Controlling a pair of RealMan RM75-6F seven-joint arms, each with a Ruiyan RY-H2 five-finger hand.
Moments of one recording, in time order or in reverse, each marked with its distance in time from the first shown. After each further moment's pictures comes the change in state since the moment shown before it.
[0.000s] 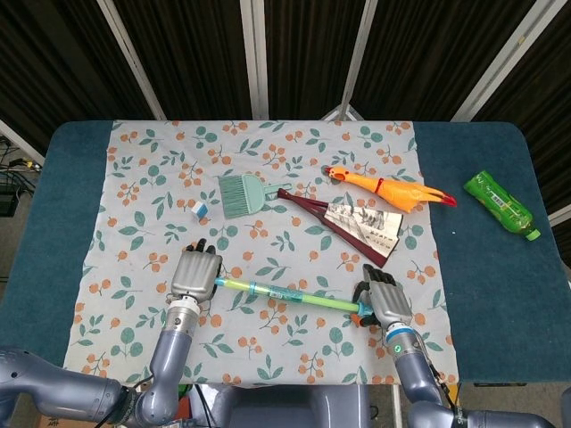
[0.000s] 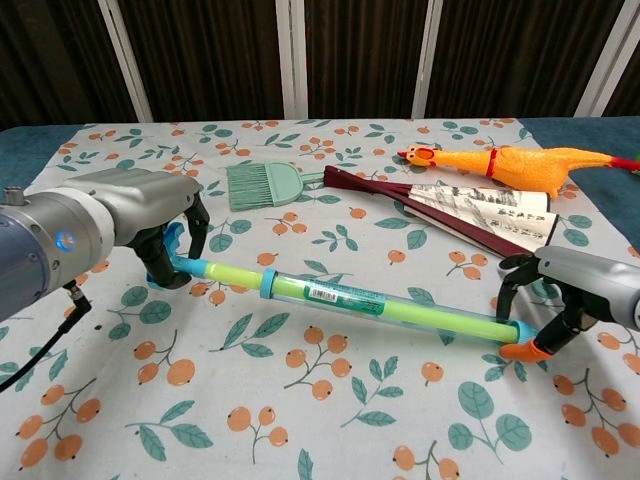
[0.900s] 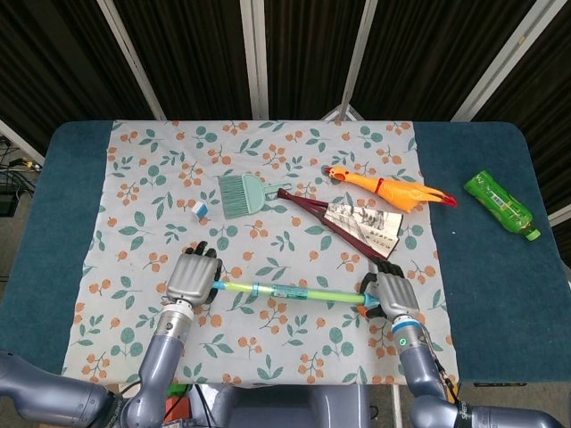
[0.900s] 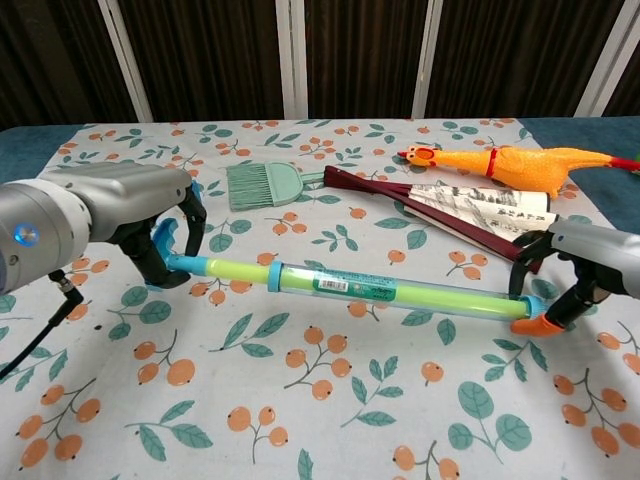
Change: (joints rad) left arm 0.024 0.078 0.036 -0.094 0.039 0.001 -0.035; right arm 0.012 0.039 0.035 -0.018 0.044 0.041 -0.025
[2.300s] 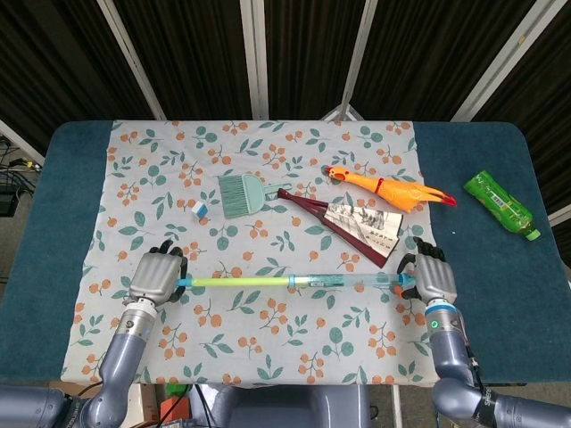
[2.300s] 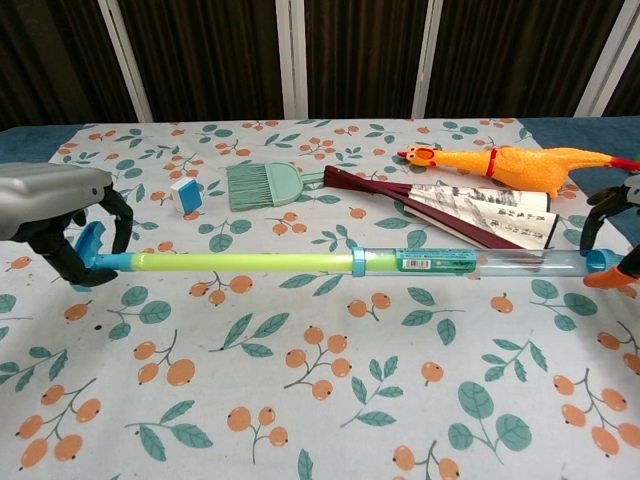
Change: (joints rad) left arm 0.097 0.188 0.095 -0.007 0.077 -0.097 -0.161; right arm -0.003 0.126 0.039 0.055 0.050 -0.008 0.012
